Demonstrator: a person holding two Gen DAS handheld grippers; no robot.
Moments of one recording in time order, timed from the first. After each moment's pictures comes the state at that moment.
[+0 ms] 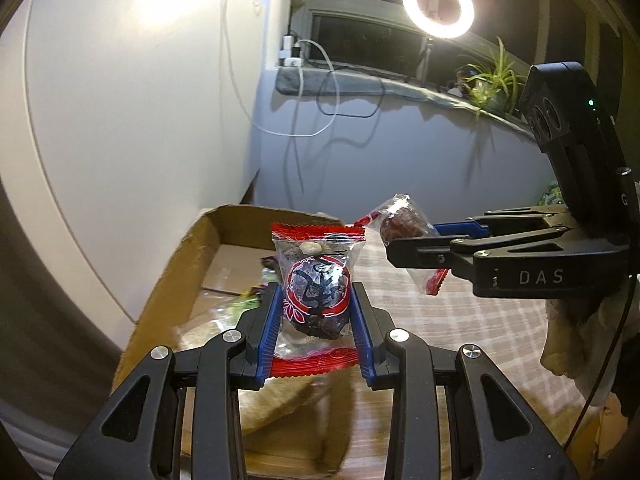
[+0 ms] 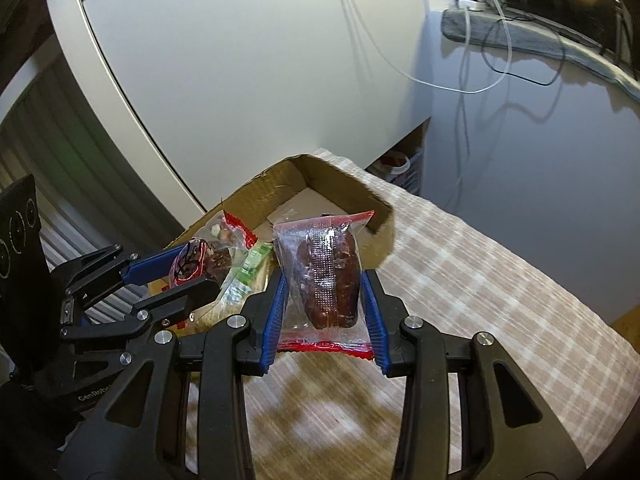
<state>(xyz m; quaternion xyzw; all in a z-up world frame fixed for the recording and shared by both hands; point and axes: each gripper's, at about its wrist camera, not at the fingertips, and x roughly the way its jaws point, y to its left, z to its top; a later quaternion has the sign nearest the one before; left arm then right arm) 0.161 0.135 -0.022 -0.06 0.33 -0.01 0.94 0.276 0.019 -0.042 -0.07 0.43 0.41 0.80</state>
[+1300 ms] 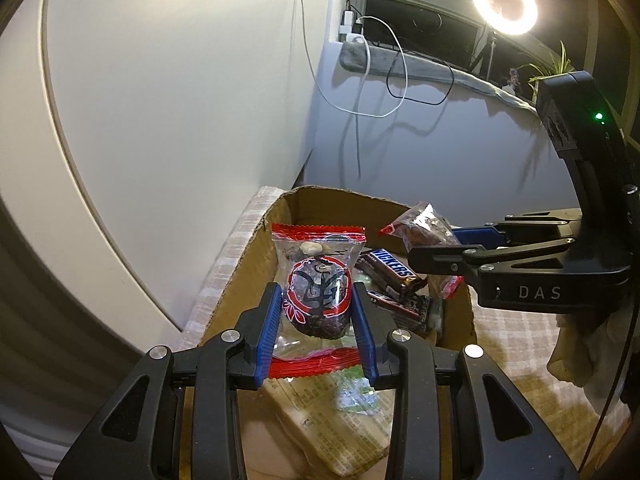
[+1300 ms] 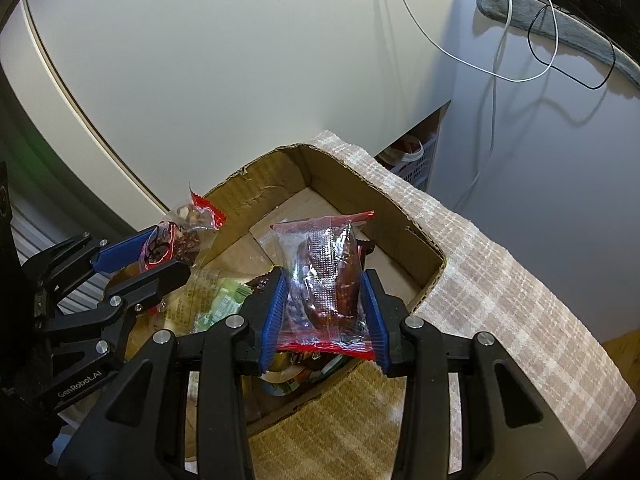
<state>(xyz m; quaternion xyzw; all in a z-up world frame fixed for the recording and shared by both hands) 0.194 0.193 -0.051 -0.08 0.37 0.05 0.92 0.322 0.094 -0.085 -0.11 0.46 0.41 0.78</state>
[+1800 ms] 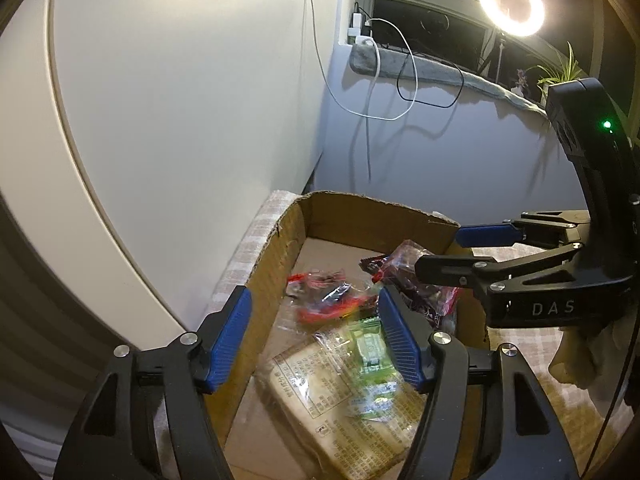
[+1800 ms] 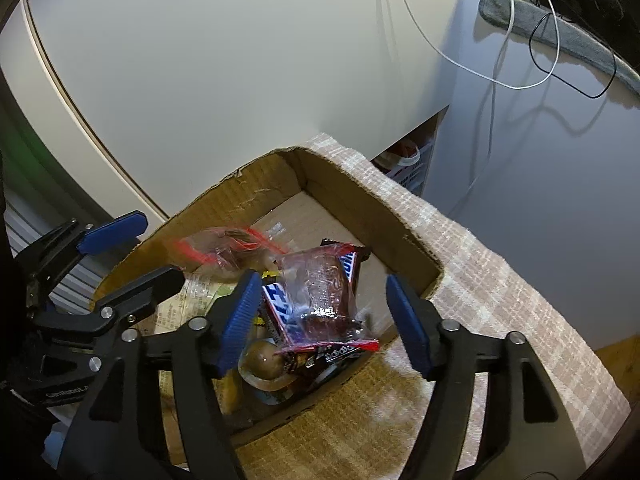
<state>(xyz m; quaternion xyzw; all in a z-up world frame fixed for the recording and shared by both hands) 0.195 0.199 -0.049 -0.07 0.37 0.07 0.93 0.324 0.097 -0.085 -0.13 0.45 0.41 0.78</state>
